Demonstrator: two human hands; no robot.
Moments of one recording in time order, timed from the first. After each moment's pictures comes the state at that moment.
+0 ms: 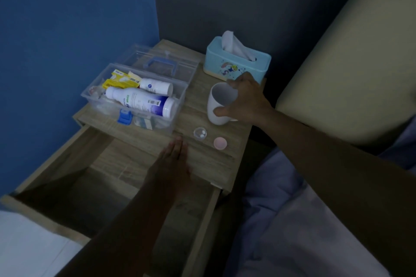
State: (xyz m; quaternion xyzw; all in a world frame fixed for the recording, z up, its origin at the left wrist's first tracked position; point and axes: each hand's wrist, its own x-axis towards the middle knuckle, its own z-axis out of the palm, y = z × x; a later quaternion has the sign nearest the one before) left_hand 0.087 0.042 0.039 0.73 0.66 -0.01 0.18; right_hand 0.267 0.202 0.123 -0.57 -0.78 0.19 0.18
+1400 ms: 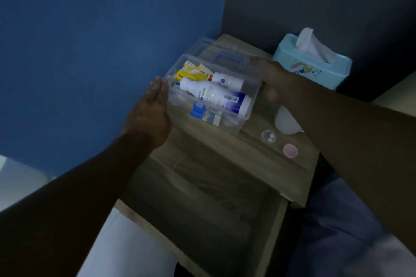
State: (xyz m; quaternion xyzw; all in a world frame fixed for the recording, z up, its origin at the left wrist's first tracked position) left_hand -0.106 0.061 0.070 0.61 0.76 0.18 0.09; right_hand 0.113 0.255 0.115 -0.64 -0.46 0.56 0.27
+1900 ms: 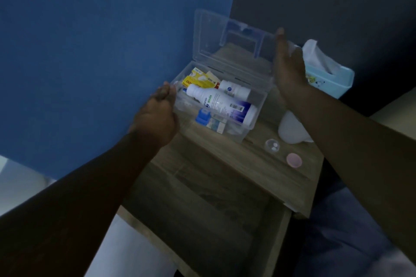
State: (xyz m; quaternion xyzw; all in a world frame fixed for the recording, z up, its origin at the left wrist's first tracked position) left_hand -0.106 0.074 0.083 0.61 0.77 0.17 0.08; right_hand 0.110 0.245 0.143 -0.66 -0.54 0.33 0.41
